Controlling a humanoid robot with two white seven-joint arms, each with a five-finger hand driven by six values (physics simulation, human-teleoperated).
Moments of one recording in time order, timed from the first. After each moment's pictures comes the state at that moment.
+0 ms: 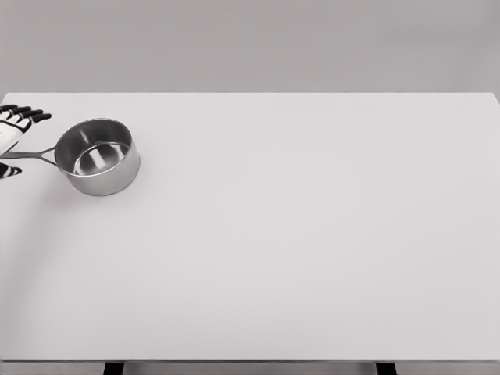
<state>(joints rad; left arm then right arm) -0.32 0.74 -0.05 -1.14 -0.86 -0.61 -0.06 0.03 0.00 -0.11 0.10 -0.01 -0.20 -0.06</state>
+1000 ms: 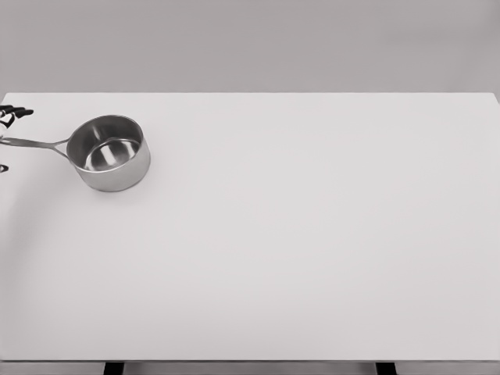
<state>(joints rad) -0.42 0.73 -0.05 -0.97 -0.88 -0.61 -0.06 0.03 0.00 -0.11 0.10 -0.01 -0.20 -0.06</state>
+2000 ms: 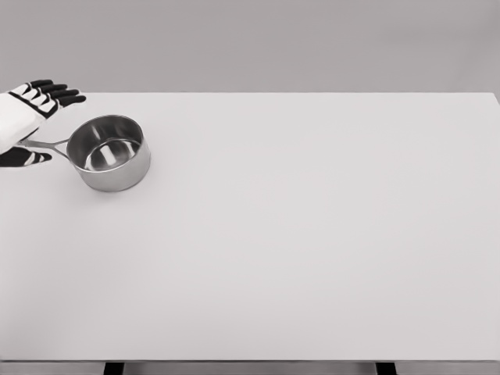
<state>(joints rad) -0.22 0.80 0.01 -1.54 -0.56 -0.61 -0.25 0.03 0.00 -0.11 0.10 -0.01 -0.20 -0.06</state>
